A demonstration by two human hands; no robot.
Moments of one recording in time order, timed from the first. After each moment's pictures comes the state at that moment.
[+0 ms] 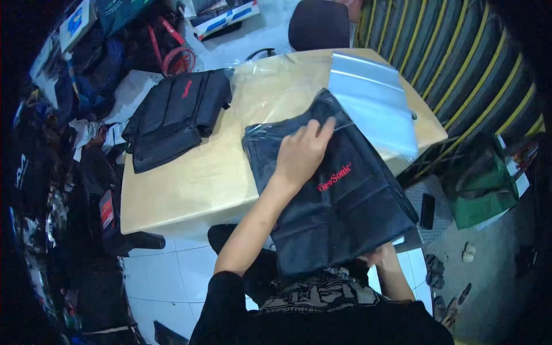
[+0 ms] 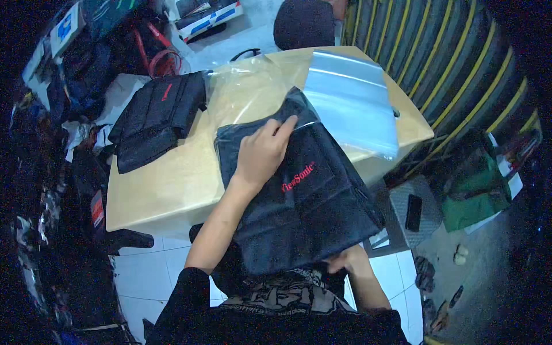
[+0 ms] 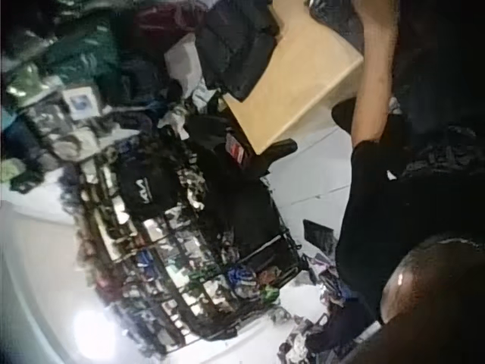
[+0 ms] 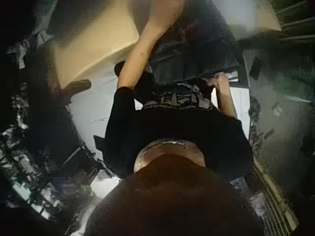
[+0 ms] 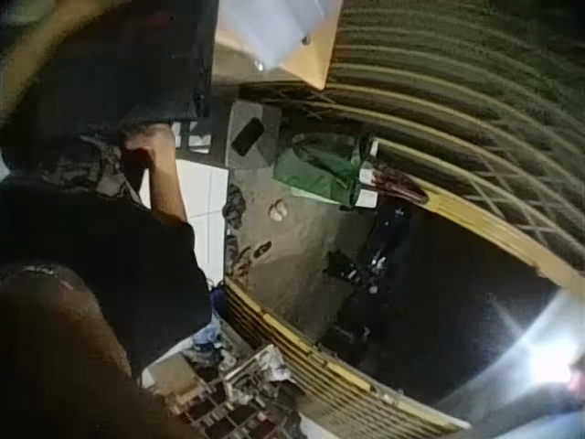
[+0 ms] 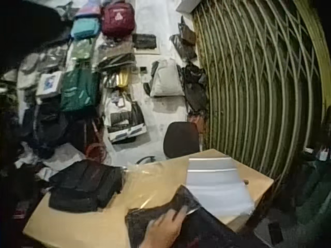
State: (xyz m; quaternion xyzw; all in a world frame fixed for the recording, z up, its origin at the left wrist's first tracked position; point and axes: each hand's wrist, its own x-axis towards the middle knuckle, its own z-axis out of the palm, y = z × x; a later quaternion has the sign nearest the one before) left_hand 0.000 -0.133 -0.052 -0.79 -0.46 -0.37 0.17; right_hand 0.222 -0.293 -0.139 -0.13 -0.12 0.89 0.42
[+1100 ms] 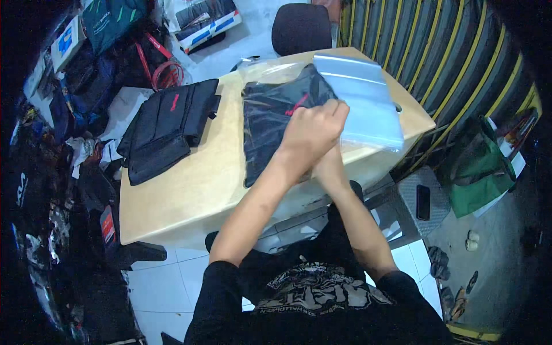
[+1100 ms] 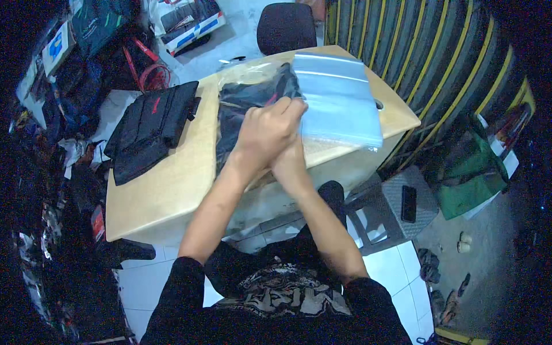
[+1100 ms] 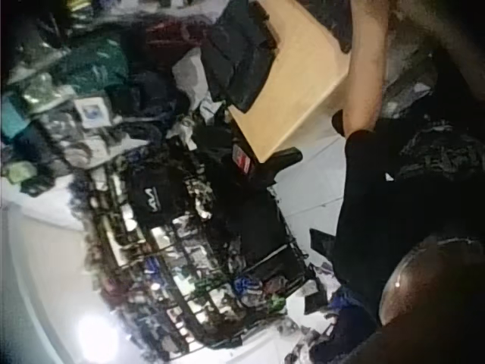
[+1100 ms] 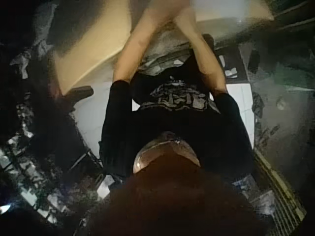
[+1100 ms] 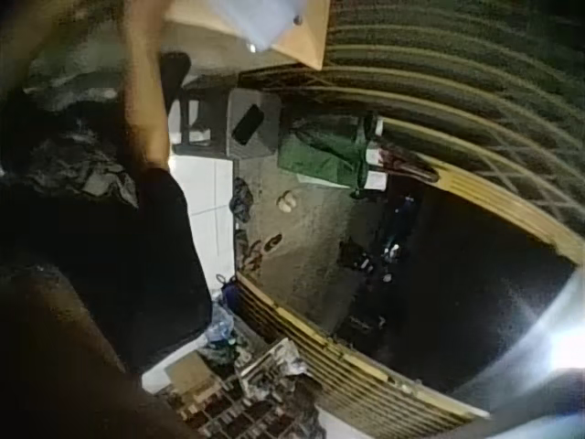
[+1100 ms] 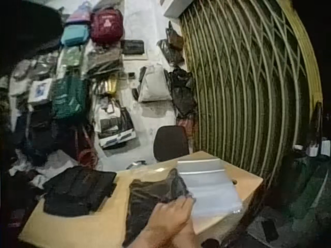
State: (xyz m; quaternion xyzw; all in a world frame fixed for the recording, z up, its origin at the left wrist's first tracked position) left_hand 0.044 -0.122 0.005 -0.84 -0.33 -0.37 0.20; right_hand 0.127 -0.143 -0.065 -0.41 -0.65 0.25 0.58
